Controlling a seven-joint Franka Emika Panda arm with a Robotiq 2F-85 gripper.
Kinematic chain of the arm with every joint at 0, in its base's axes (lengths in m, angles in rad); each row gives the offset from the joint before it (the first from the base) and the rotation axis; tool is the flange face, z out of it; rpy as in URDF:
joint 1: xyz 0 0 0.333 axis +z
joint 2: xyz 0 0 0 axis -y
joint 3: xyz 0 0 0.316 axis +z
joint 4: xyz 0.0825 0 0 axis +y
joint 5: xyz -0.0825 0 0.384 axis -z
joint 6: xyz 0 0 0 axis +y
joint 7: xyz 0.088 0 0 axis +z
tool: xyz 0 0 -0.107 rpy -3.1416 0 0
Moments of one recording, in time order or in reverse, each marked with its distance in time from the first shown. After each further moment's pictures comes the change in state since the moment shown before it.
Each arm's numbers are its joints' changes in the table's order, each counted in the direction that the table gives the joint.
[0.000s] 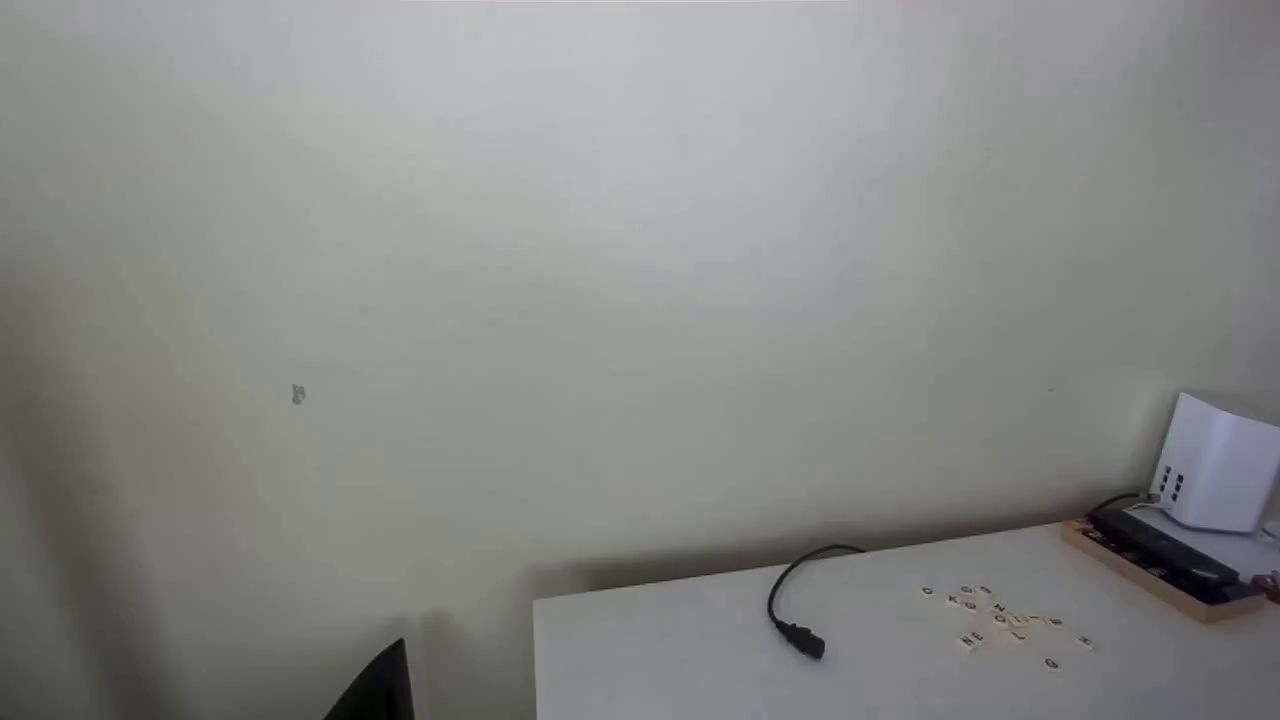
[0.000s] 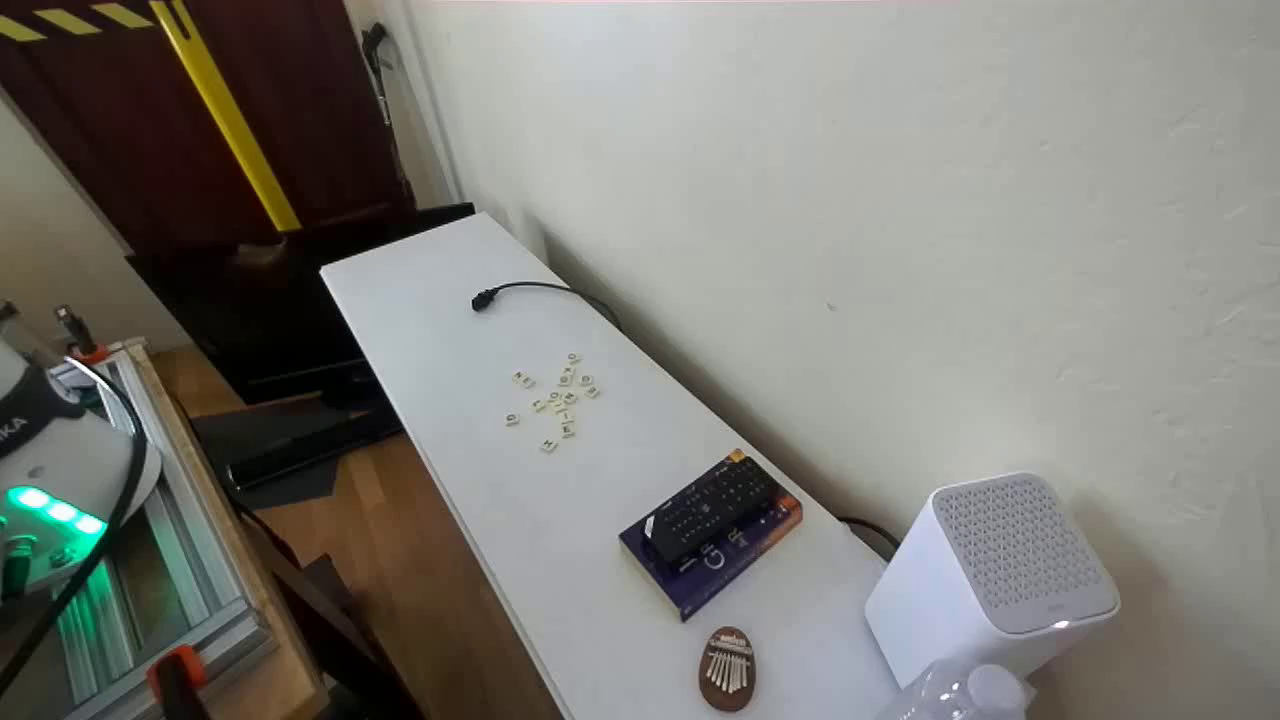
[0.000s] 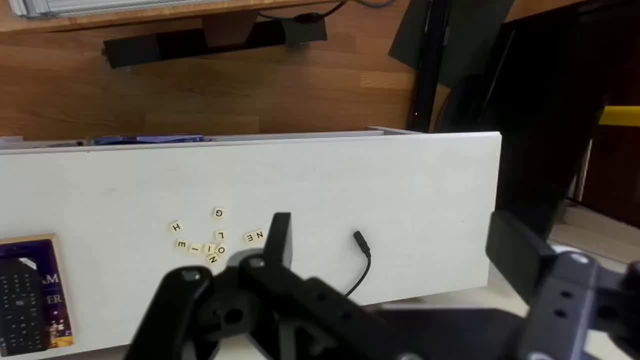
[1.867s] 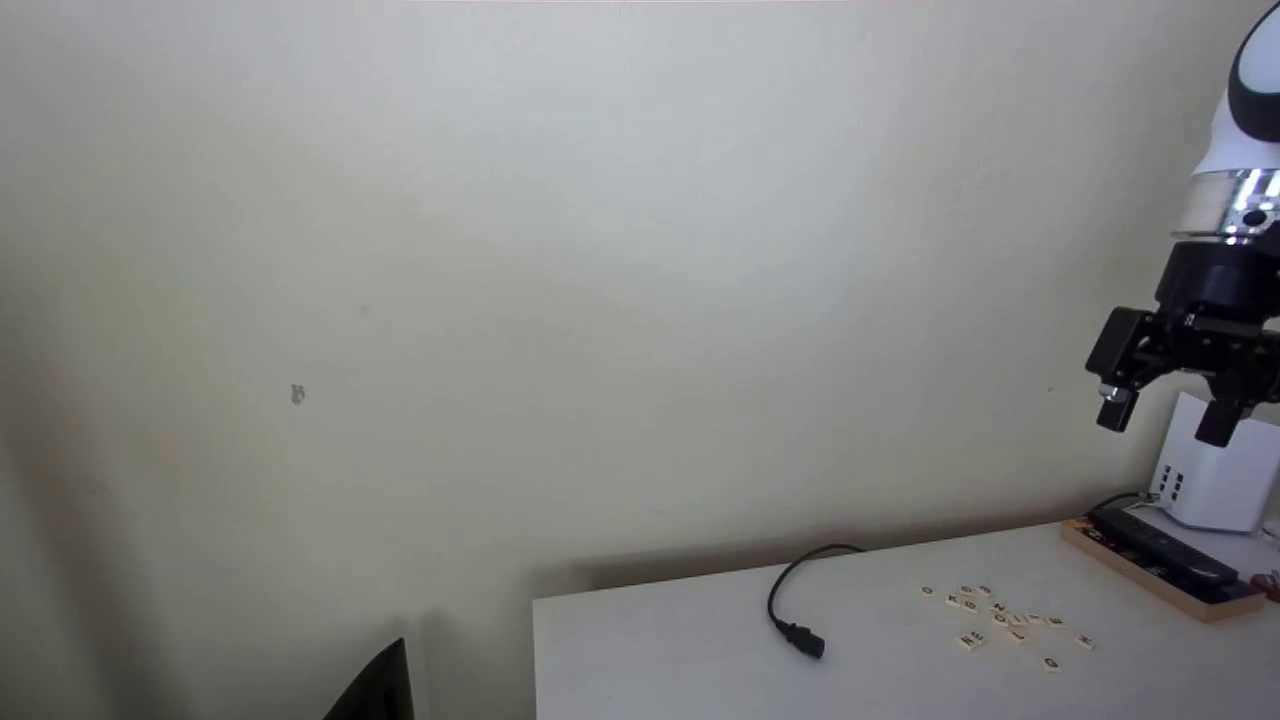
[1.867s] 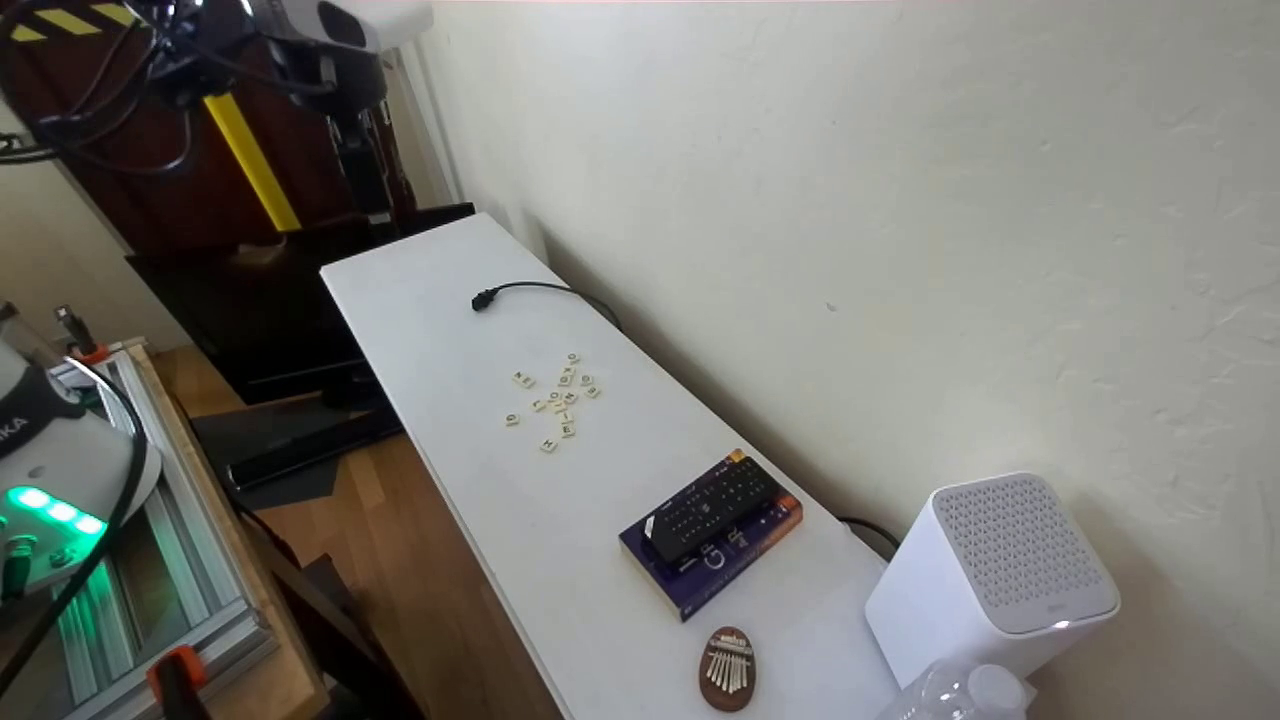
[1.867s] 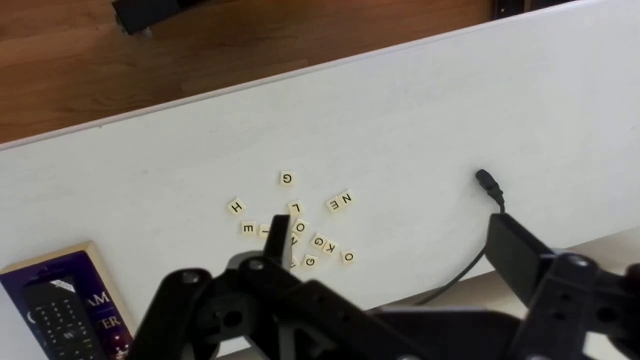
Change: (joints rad) arm -0.099 -0.402 0.029 0.261 0.013 -0.736 -0.036
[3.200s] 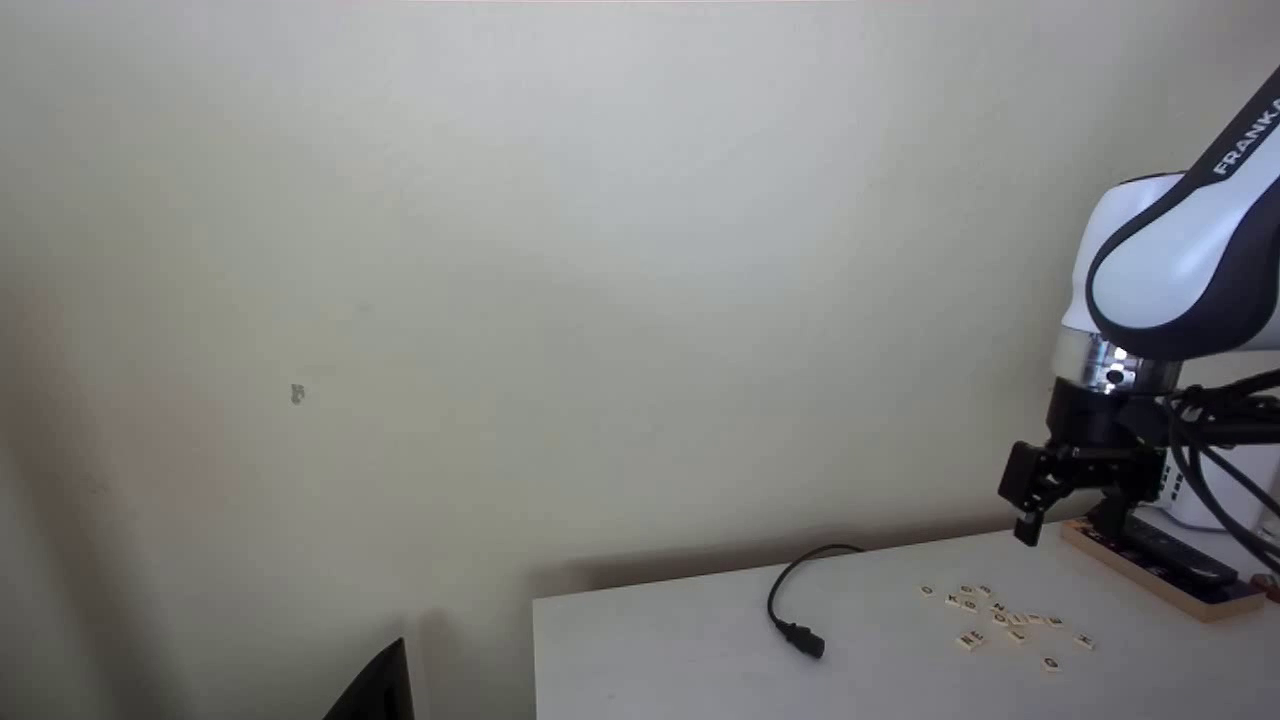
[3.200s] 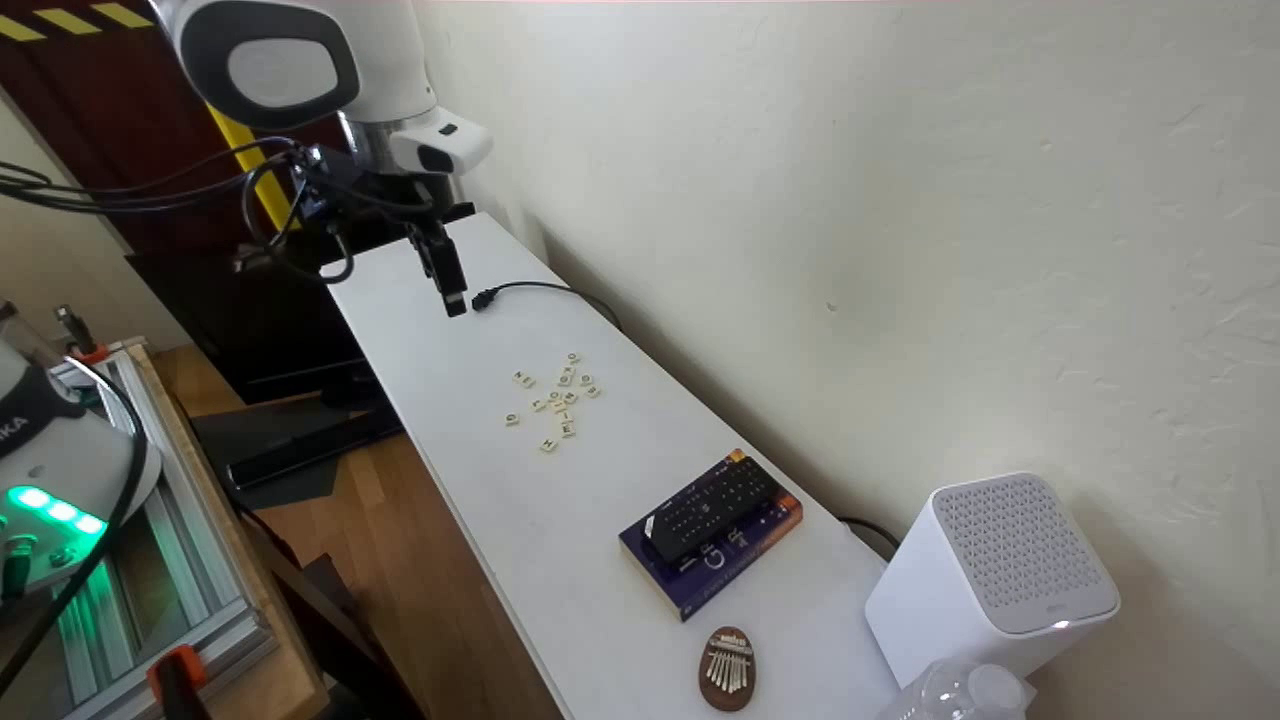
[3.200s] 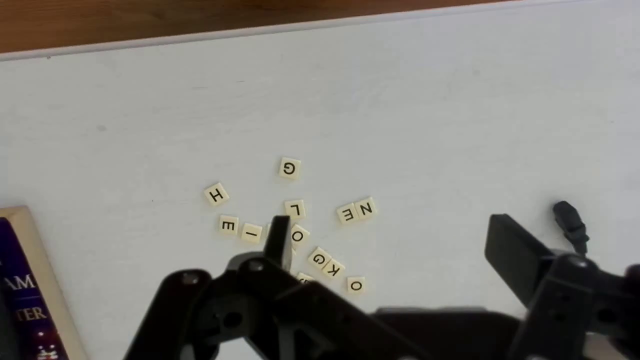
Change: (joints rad) arm 0.042 -0.473 0.095 -0.043 0.090 -0.447 -0.041
